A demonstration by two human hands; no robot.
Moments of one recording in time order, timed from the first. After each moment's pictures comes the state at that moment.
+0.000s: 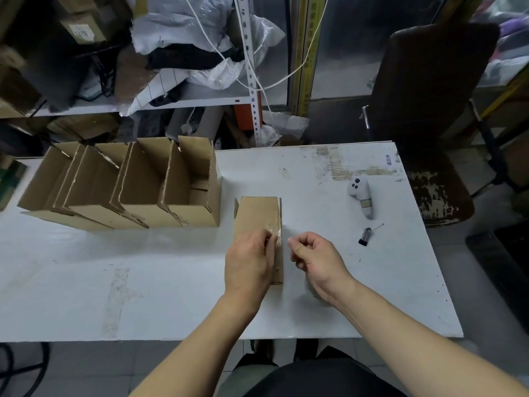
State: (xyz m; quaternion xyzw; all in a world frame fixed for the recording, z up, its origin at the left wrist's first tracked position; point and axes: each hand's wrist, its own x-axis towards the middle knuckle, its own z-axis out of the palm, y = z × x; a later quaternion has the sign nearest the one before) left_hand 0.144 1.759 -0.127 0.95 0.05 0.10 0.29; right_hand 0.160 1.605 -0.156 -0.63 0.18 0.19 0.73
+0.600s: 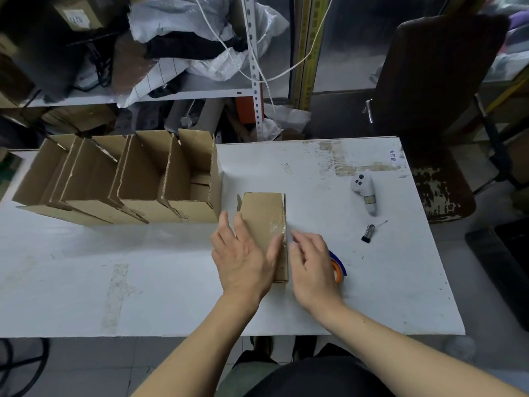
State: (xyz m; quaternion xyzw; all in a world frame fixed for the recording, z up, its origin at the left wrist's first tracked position) left_hand 0.144 1.764 -0.143 0.96 0.18 0.01 0.21; right_hand 0.131 1.631 -0.157 -0.87 0.08 0.05 0.49
